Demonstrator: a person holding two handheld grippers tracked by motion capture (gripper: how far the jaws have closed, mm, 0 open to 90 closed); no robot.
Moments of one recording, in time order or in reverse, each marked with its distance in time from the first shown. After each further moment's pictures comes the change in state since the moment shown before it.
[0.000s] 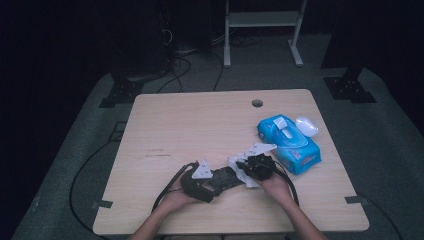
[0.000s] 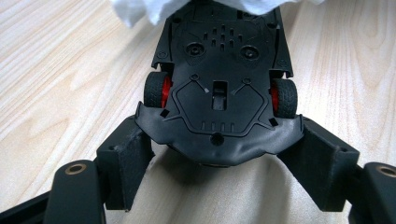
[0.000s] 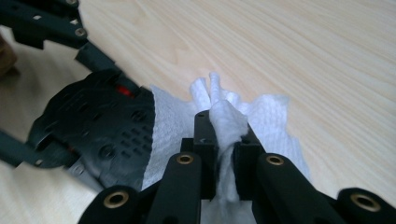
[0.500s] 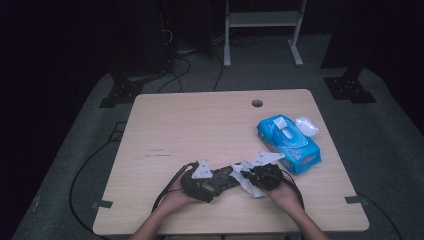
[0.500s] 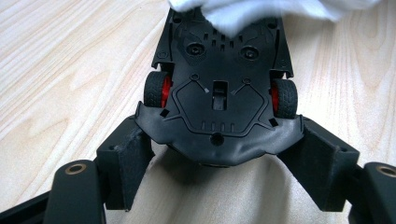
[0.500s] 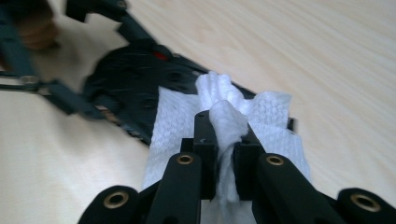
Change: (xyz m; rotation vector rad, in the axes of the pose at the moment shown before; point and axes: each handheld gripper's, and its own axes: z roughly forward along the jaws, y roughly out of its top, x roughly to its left) left arm 0.000 0.000 0.000 -0.002 -0.002 -0.005; right arm 0.012 -0.019 -0.022 0.006 0.049 -0.020
